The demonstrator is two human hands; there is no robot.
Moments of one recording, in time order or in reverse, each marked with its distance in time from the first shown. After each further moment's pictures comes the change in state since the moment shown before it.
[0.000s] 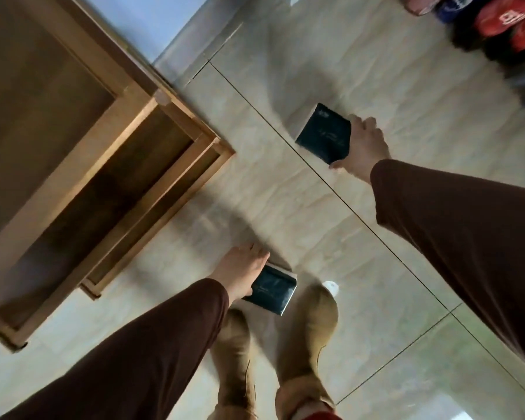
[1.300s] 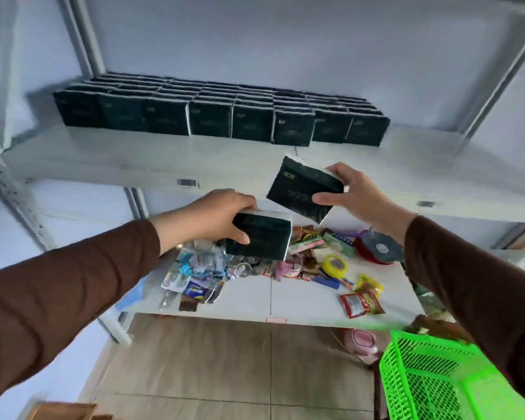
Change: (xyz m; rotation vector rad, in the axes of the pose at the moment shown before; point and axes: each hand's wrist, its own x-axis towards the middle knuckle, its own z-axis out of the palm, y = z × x) left_hand -0.610 0.442 -0.711 0.307 0.723 0.655; right_hand -0.859 0.075 -0.685 0.641 0.904 -0.022
